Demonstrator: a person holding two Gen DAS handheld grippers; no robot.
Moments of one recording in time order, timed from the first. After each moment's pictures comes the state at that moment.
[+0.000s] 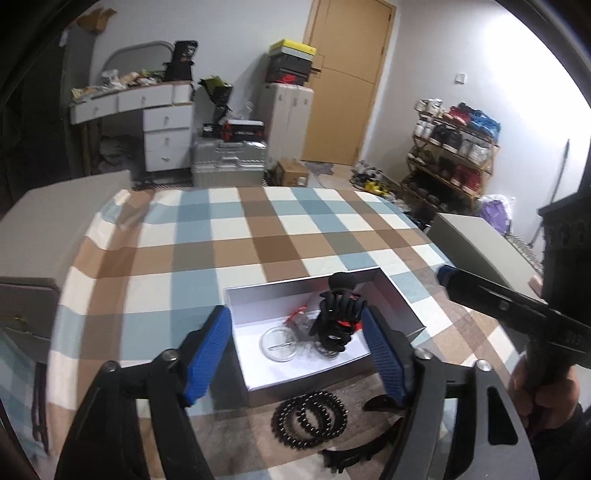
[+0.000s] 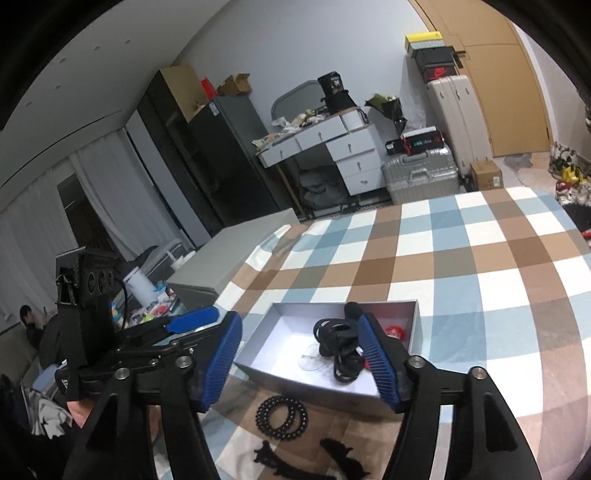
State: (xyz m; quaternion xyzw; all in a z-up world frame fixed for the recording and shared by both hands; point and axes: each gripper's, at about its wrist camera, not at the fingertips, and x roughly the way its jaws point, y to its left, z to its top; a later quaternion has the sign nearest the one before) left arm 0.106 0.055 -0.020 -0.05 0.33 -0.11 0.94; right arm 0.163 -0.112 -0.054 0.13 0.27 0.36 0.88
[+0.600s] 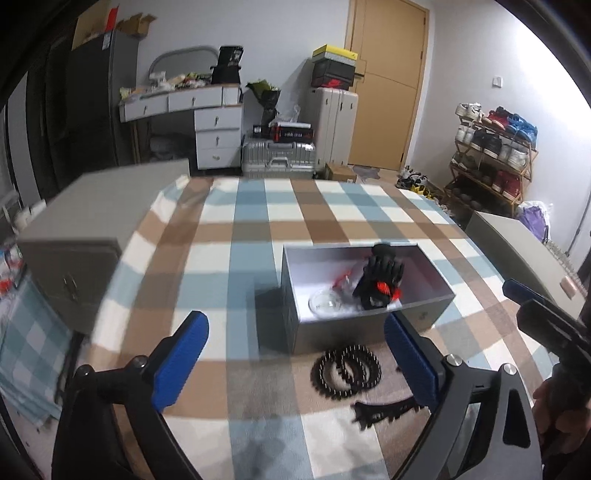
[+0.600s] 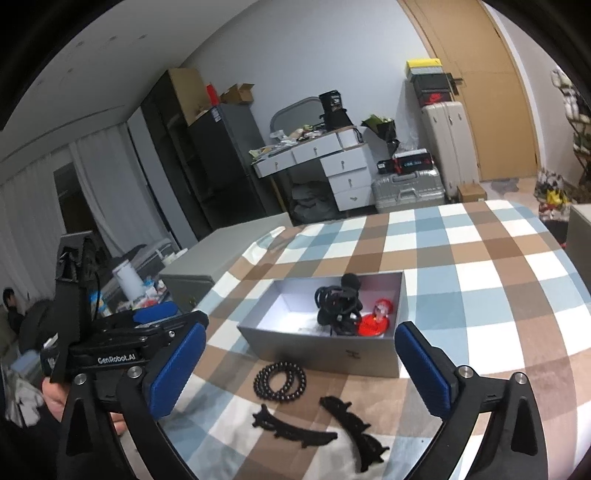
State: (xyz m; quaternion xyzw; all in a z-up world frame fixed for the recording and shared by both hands) left arm 0.063 0.070 -0.038 -0.05 0.34 -0.02 0.94; right arm 0.101 -0.118 -0.072 0.09 0.23 0.34 0.91
